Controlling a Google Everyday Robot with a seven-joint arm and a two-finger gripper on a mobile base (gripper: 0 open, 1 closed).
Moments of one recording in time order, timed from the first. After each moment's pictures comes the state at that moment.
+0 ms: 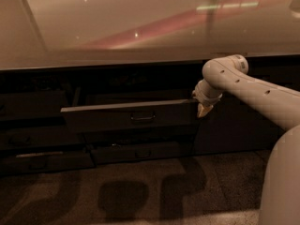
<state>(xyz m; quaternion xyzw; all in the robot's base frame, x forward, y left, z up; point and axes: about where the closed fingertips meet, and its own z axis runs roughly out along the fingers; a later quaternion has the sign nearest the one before) 0.717 -0.222 0.626 -0.80 0.57 -0.13 0.15</state>
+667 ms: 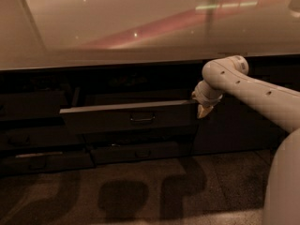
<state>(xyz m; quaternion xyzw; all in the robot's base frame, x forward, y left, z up) 0.709 -0.222 0.627 -0.80 0.57 -0.13 0.15</state>
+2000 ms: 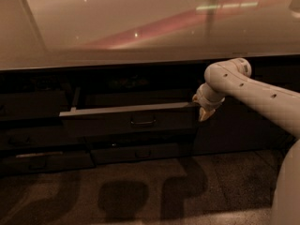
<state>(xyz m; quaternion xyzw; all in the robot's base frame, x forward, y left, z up) 0.695 -0.224 0.626 -0.80 0.57 -0.12 0.14</state>
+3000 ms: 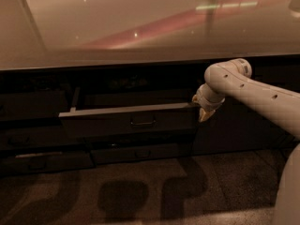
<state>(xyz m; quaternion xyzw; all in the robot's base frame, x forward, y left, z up) 0.689 -0.225 0.627 -0.80 0.57 -0.12 0.14</state>
